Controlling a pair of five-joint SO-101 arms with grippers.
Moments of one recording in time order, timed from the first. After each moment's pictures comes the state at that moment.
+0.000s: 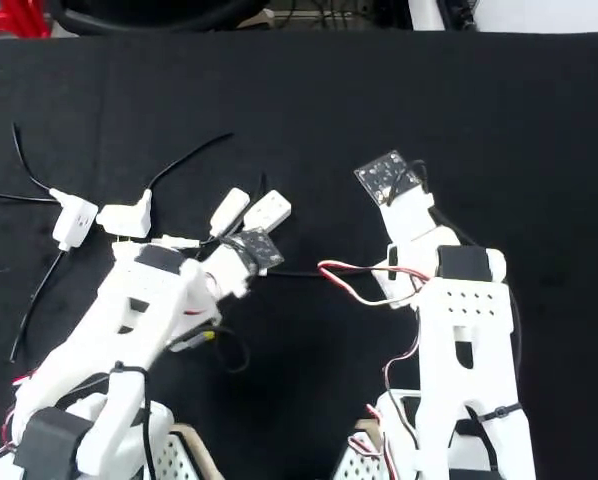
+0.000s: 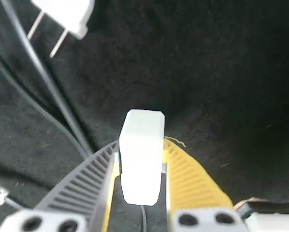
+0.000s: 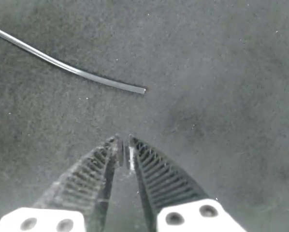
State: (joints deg) left arm 14.1 -24.3 54.5 64.7 -40.7; right arm 3.4 -38.9 49.5 68.6 30.2
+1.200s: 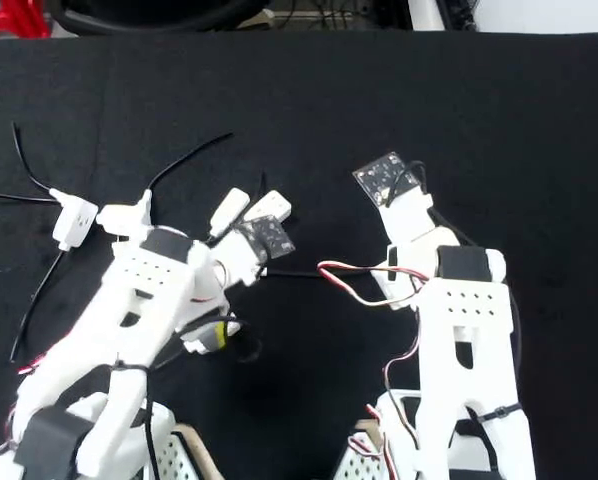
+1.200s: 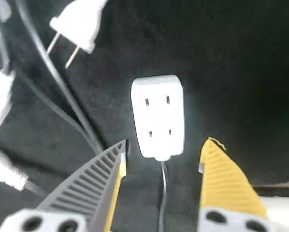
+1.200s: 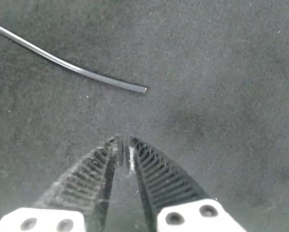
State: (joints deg) left arm 12.9 -26.5 42.3 77.8 -38.8; right arm 3.4 -38.9 49.8 68.6 30.9
